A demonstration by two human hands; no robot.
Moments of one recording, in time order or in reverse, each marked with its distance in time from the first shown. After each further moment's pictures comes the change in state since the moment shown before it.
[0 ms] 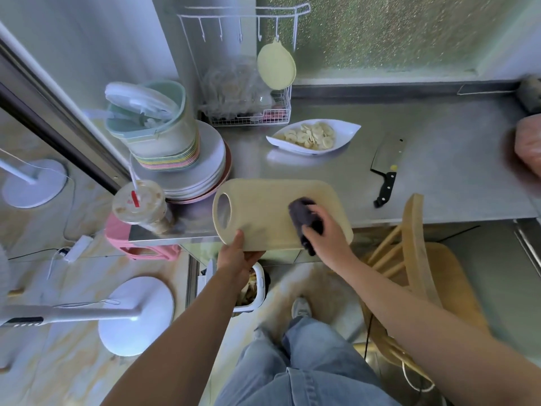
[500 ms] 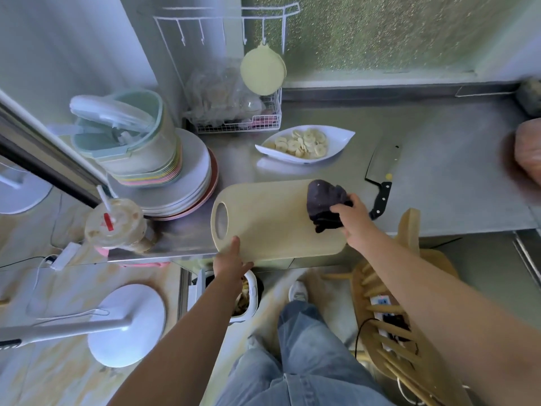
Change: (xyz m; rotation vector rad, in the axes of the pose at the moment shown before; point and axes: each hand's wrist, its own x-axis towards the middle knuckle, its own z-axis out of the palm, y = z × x) left_hand 0.037 -0.004 0.030 0.282 0.165 0.001; right_hand 0.091 0.020 -0.063 0.437 0.169 0.477
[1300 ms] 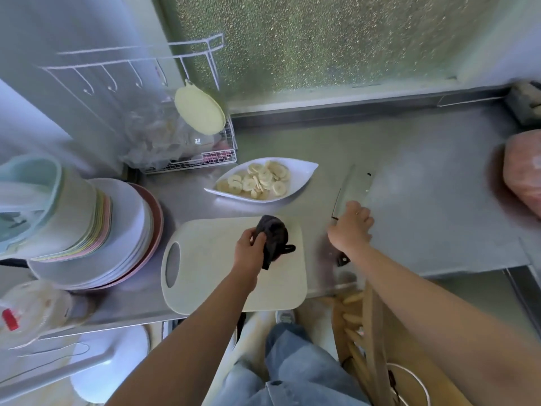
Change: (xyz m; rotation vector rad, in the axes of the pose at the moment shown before) left_hand 0.004 0.048 0.193 0.418 -0.241 0.278; right_hand 0.120 -0.044 -0.071 -0.848 0.238 -0.004
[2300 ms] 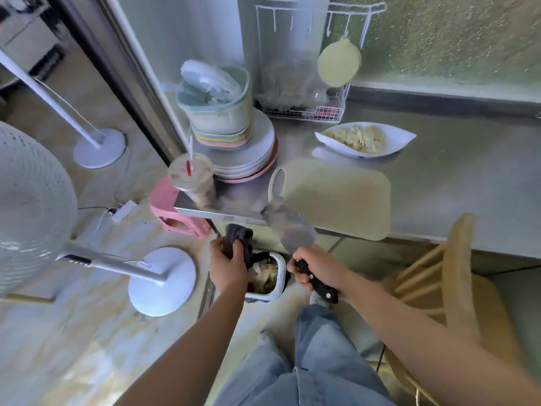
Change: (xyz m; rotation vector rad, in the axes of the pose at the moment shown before) left_hand -0.168 -0.164 -0.218 -0.044 0.692 0.063; right_hand -0.315 -0.022 0.114 0.592 -1.052 -0.188
